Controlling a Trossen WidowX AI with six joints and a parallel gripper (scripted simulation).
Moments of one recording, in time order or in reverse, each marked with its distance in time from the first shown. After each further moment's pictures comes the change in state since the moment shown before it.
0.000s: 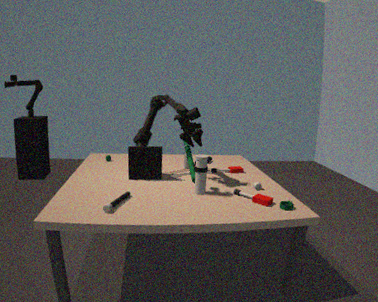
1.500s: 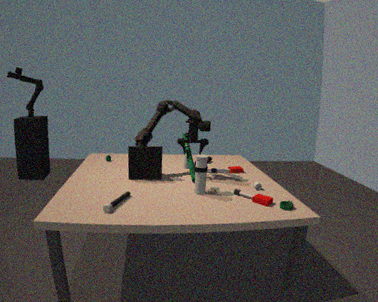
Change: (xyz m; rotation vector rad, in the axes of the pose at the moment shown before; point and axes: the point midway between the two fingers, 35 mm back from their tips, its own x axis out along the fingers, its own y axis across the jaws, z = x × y) arm 0.056 0.082 0.003 -1.121 0.275 0.470
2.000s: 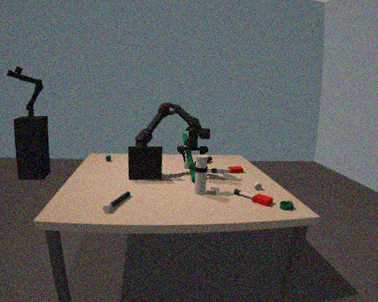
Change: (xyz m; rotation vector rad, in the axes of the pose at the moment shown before) arm 0.048 0.000 0.000 -0.016 0.003 0.006
